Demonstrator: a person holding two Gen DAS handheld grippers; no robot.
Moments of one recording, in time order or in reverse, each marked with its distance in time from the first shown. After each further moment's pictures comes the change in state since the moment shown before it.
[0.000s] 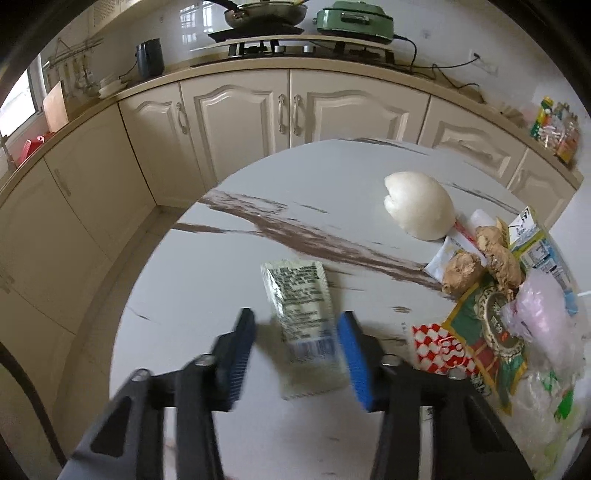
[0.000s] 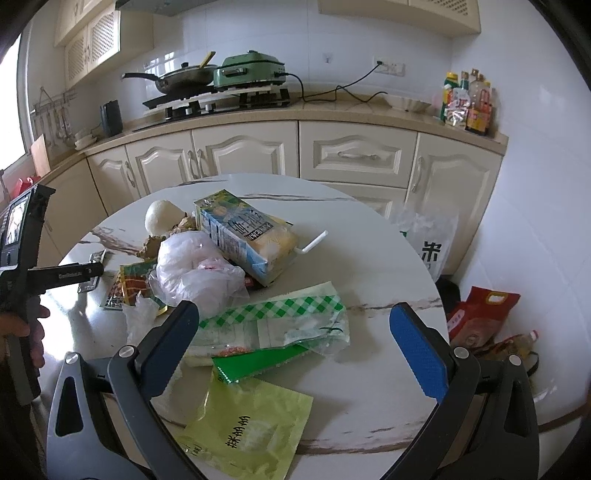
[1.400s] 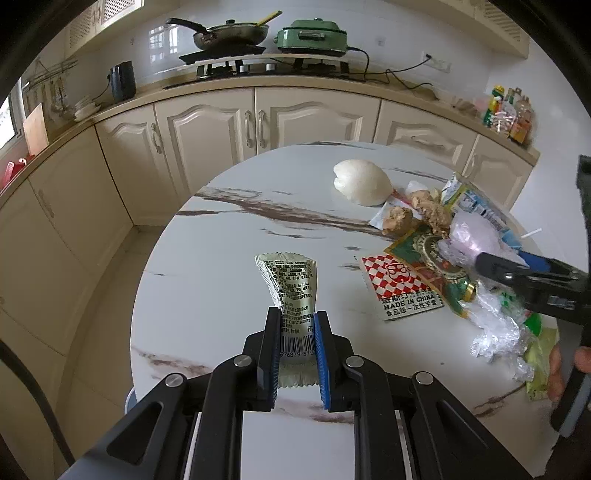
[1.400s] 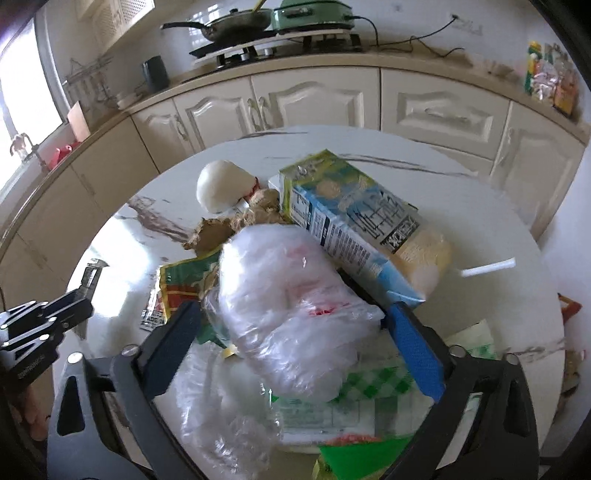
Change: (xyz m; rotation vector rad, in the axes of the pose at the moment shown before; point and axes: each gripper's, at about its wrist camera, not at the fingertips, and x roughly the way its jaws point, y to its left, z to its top) left arm -0.098 0.007 -0.057 0.092 -0.045 -0.118; right arm 0.103 0.066 0.028 -0.064 0.215 0.226
